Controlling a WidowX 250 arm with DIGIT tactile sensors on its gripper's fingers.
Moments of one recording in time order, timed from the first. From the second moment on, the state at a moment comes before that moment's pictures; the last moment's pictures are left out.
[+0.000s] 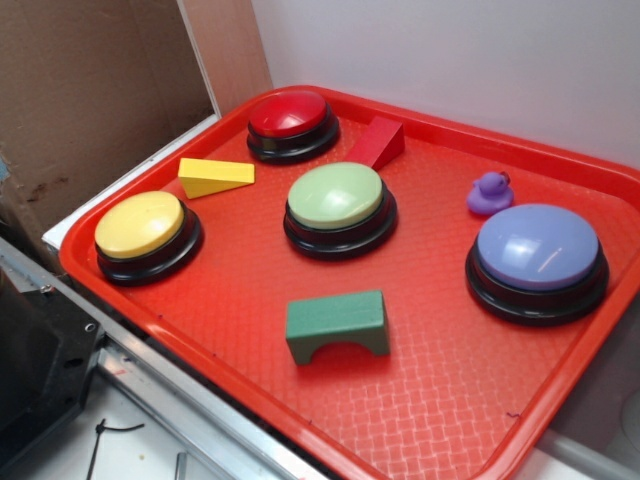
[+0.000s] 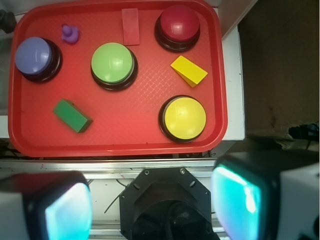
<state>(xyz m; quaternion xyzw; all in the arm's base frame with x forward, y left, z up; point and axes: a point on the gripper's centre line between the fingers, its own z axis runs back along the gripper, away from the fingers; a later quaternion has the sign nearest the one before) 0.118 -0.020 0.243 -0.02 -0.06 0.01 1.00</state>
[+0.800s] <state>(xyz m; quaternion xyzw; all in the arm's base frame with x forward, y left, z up) 0.141 -0.098 0.227 -0.01 -0.03 -0.16 0.99</state>
